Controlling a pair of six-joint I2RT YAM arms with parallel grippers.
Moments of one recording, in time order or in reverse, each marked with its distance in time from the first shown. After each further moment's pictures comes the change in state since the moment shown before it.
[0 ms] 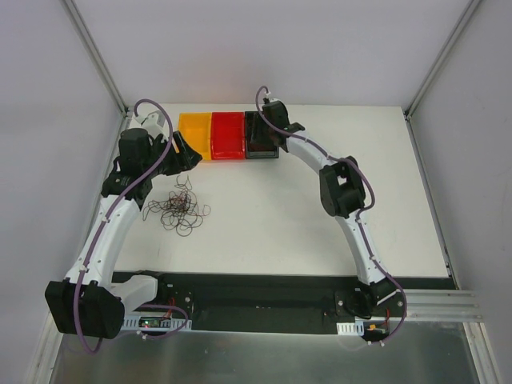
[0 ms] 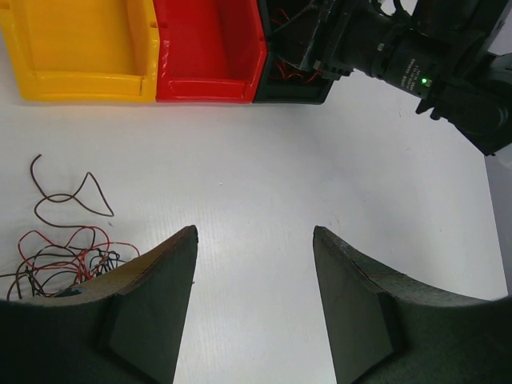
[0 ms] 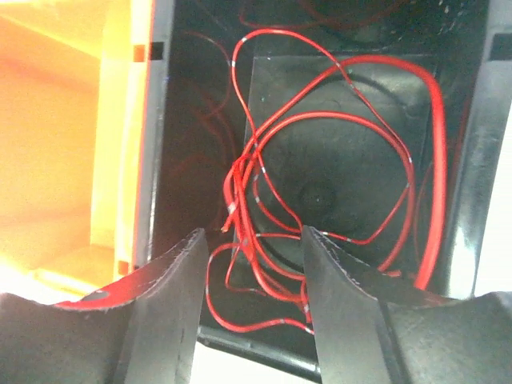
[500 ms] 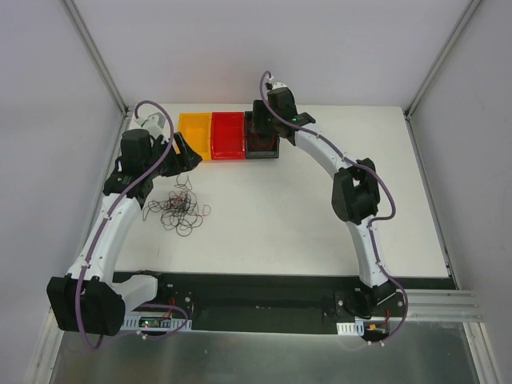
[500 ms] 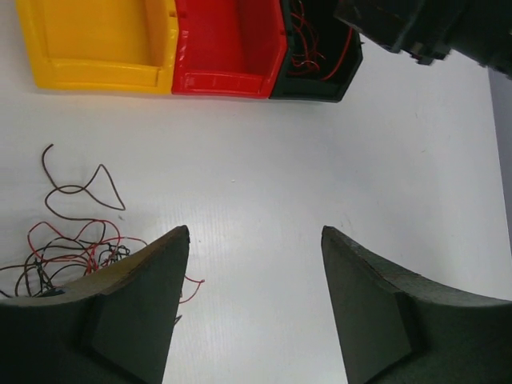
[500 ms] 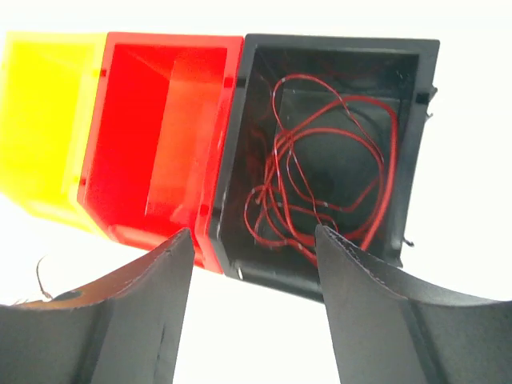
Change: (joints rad) left arm 0.008 0.014 -0.014 0.002 -0.013 0.000; right arm 0.011 -0.184 -0.045 -0.055 0.030 -0.082
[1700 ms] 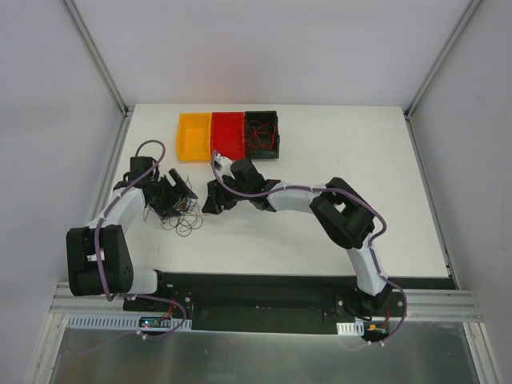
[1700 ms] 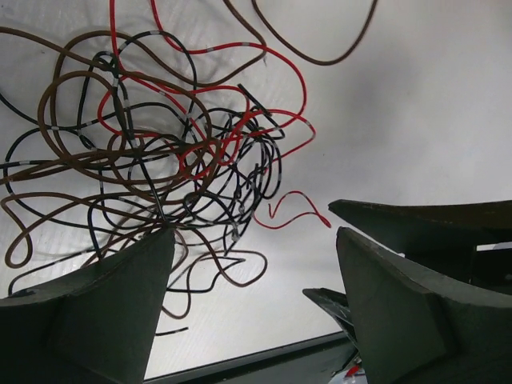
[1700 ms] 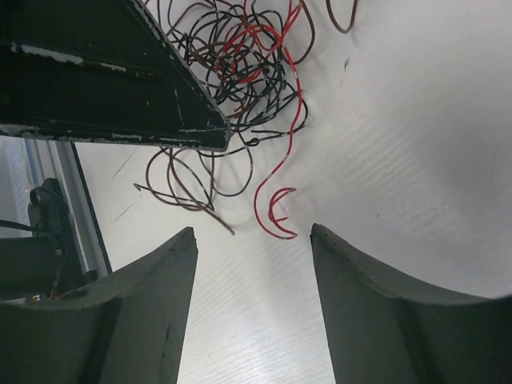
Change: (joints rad) left arm 0.177 0.228 -0.236 -0.107 0.057 -0.192; right arm 0.362 -0.219 -0.773 0.604 -0.480 0.018
